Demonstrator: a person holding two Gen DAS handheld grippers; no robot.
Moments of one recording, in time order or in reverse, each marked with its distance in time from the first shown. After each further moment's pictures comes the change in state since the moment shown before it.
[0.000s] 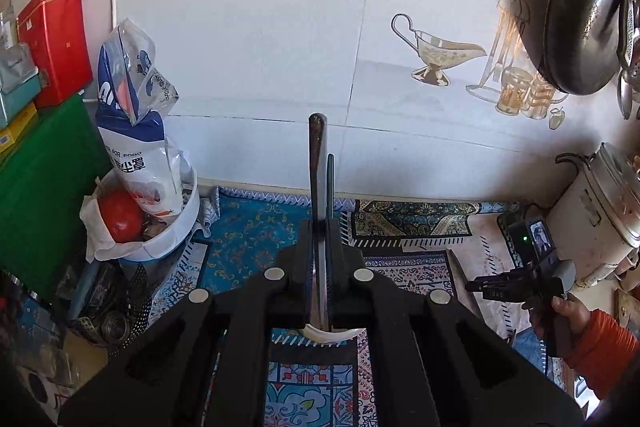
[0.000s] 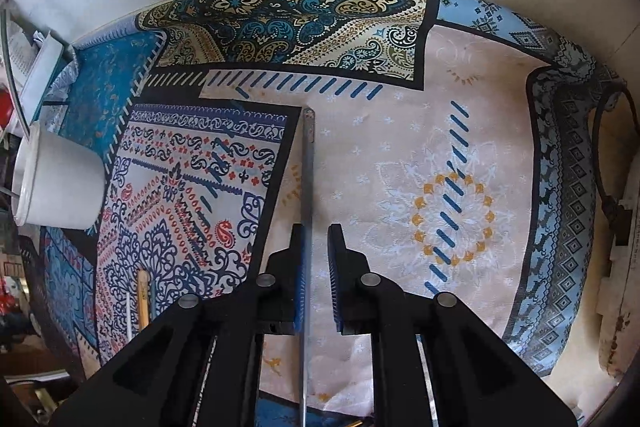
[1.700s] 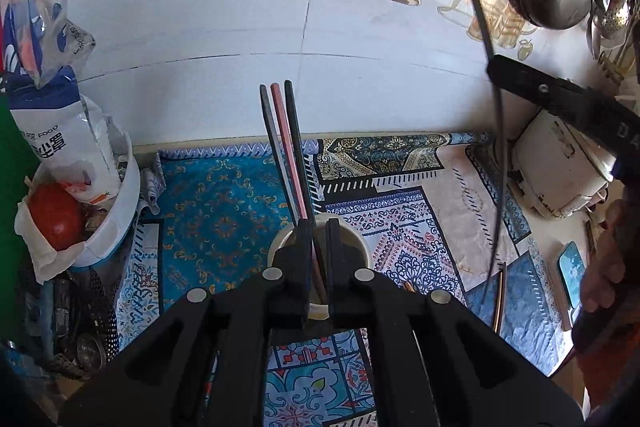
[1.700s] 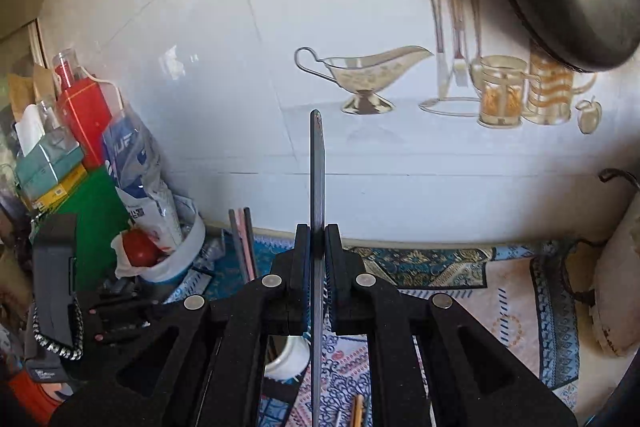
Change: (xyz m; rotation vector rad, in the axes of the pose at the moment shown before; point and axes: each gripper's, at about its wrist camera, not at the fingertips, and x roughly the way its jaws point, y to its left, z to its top) left arm 0.050 0.023 -0.011 0.118 0.209 -0.235; right arm -0.150 0.230 0.005 -0.017 -0.736 0.054
